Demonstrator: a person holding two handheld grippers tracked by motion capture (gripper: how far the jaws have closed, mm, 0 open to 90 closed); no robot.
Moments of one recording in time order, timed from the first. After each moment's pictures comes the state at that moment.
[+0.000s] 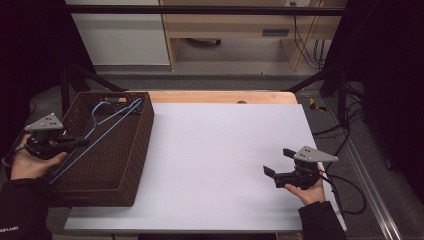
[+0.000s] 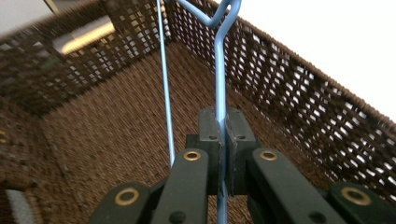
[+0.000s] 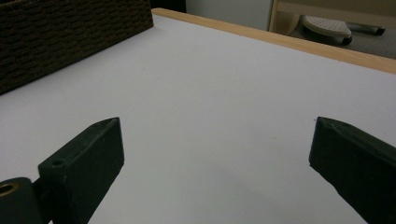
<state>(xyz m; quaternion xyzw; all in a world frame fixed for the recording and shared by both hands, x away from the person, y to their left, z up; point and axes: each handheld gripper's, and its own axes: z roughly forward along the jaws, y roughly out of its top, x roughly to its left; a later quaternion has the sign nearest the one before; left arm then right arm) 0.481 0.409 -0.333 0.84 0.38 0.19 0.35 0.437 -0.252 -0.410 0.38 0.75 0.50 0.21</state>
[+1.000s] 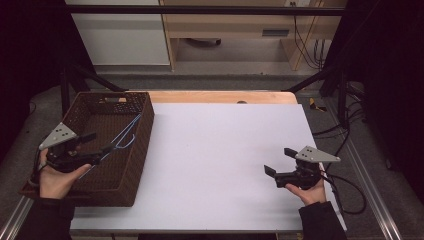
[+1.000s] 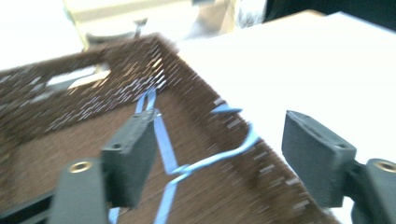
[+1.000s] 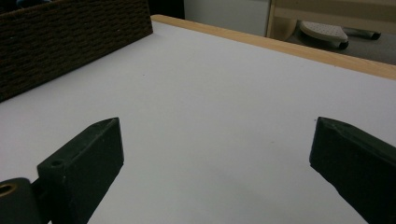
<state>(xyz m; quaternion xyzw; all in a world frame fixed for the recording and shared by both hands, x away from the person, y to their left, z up) 0.435 0.341 -0.335 0.73 0.40 0.27 0.48 0.435 -0.254 -0.407 0.38 0.75 0.51 0.21</state>
